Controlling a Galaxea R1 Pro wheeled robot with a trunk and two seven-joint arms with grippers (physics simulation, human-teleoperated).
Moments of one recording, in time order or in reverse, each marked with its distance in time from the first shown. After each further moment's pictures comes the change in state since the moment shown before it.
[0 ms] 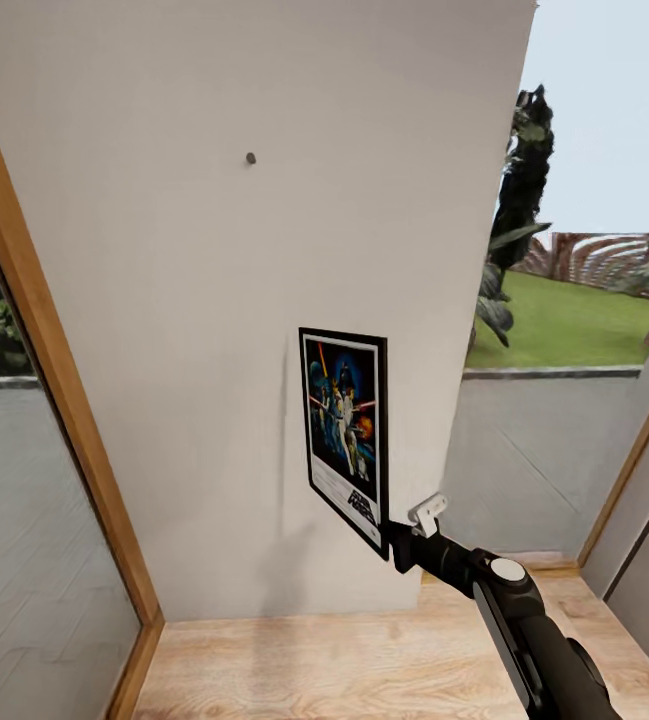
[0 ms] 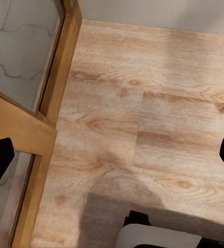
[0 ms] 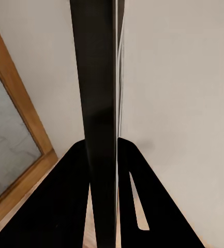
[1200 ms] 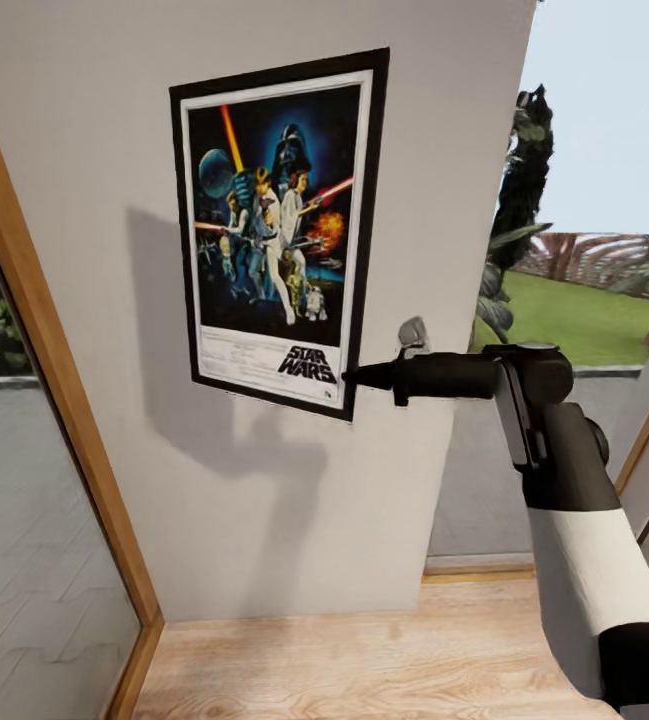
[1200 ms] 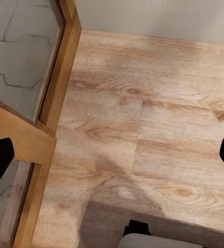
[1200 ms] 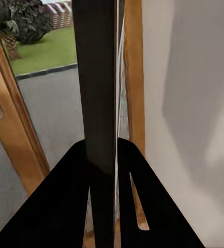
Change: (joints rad) left arm 0.000 0.001 -0.005 0.001 0.003 -0.036 -0.002; right arm -0.644 -0.015 0.002 -0.154 -0.054 0.606 0.661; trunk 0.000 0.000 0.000
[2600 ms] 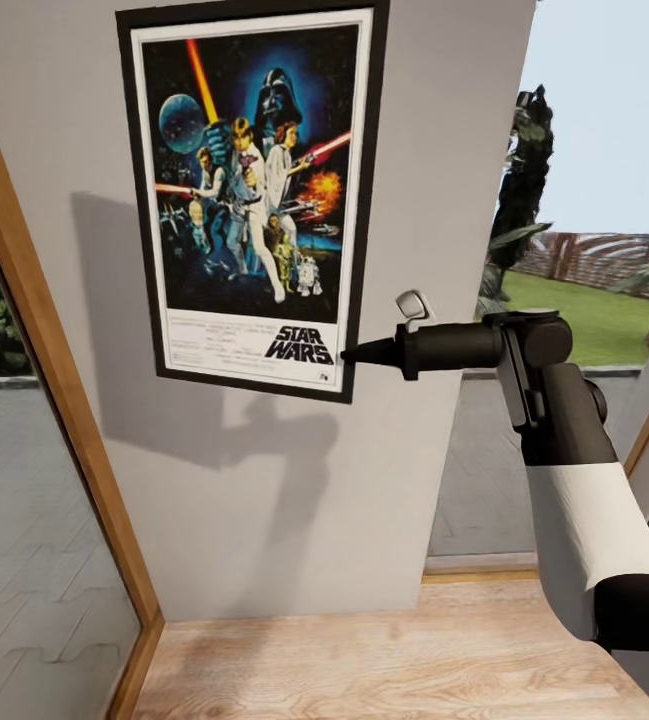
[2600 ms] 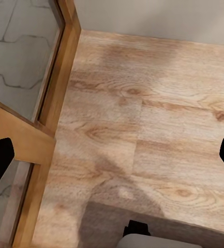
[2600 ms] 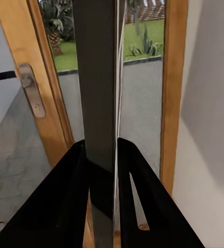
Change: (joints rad) left arm 0.000 -0.002 0.000 0.000 -0.001 -0.002 0.000; right arm -0.138 -0.010 0.006 0.131 0.006 -0.021 0.202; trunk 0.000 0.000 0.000
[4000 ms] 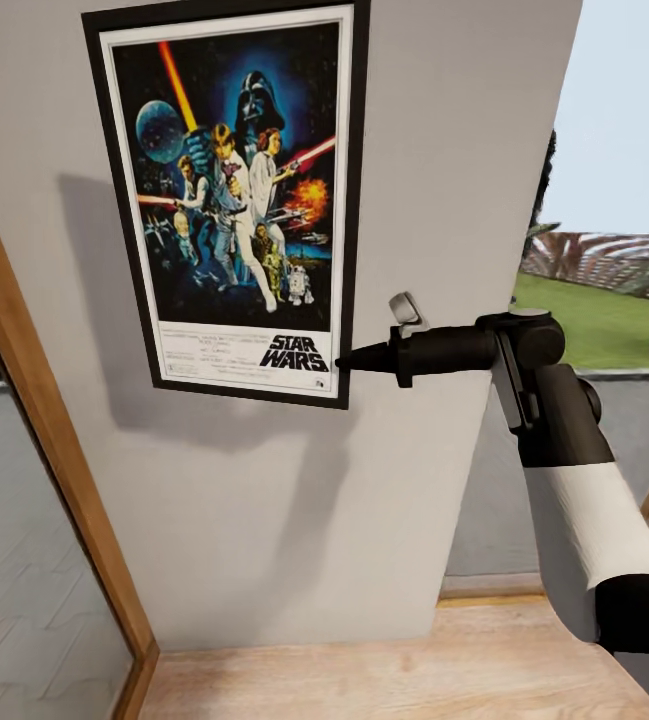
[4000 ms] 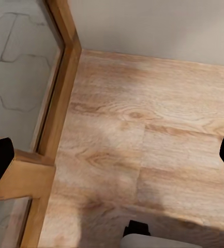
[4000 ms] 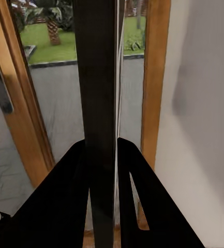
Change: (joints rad) left arm 0.000 0.001 0.000 0.000 0.001 0.001 0.000; right arm 0.000 -0.004 0.038 0.003 0.000 -0.057 0.000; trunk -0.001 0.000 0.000
